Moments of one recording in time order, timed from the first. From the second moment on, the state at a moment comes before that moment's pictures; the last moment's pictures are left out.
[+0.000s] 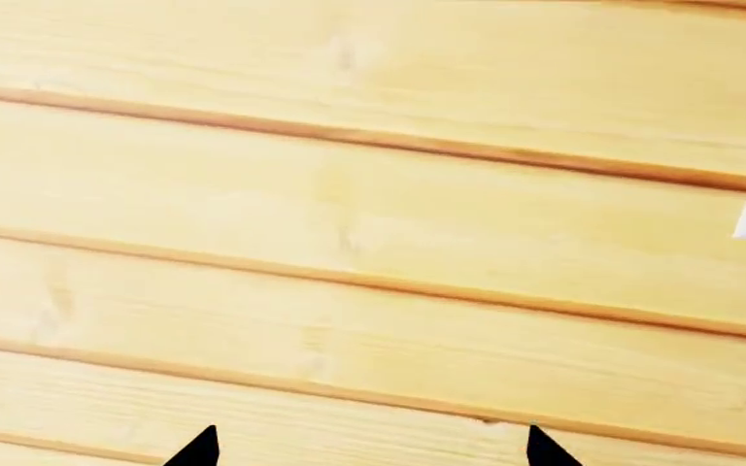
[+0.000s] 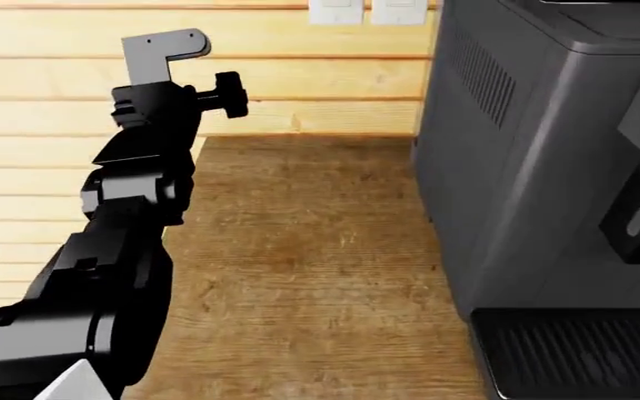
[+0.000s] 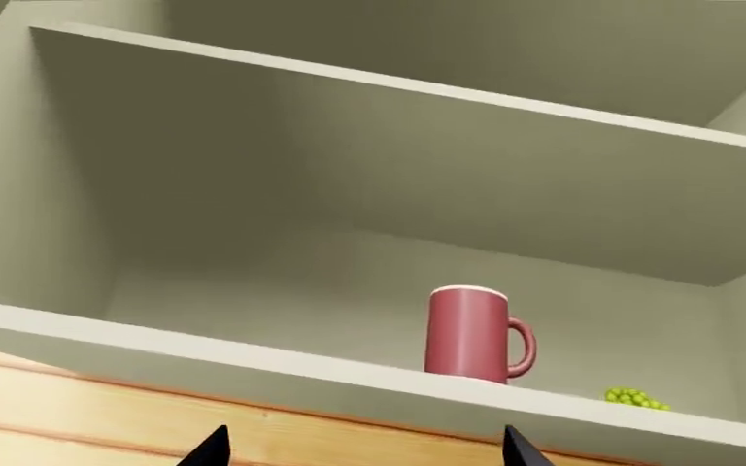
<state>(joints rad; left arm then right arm) -1.41 -0.04 -0.10 -1.30 -0.02 -0.10 -0.03 1.80 1.09 -0.23 -1.01 2.19 0.79 1.48</state>
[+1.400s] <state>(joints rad) -1.42 -0.03 -0.08 -1.31 0.00 -0.13 -0.03 2.35 0.78 -0.49 -0.36 2.12 1.15 1.57</state>
